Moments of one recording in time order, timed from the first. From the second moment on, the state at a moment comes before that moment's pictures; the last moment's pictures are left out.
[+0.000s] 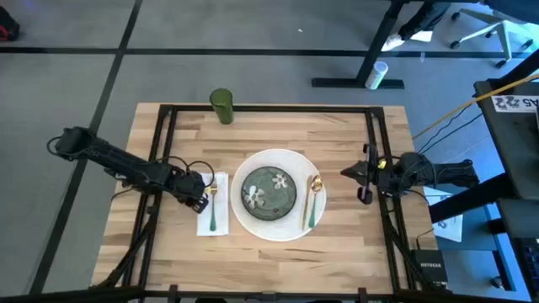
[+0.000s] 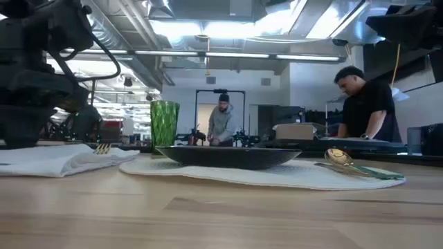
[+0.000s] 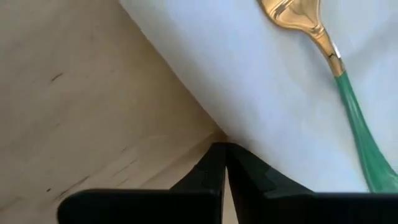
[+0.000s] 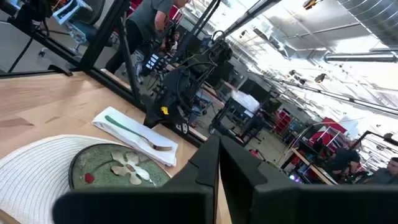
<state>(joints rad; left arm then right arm) -0.23 1.12 0.40 -0.57 -0.03 -1.20 0.12 0.01 0.14 -0.02 0.03 -0.63</state>
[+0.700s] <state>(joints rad) -0.23 1.12 0.41 -0.58 -0.08 -1.17 0.12 0.01 0.14 -0.03 0.03 -0.63</state>
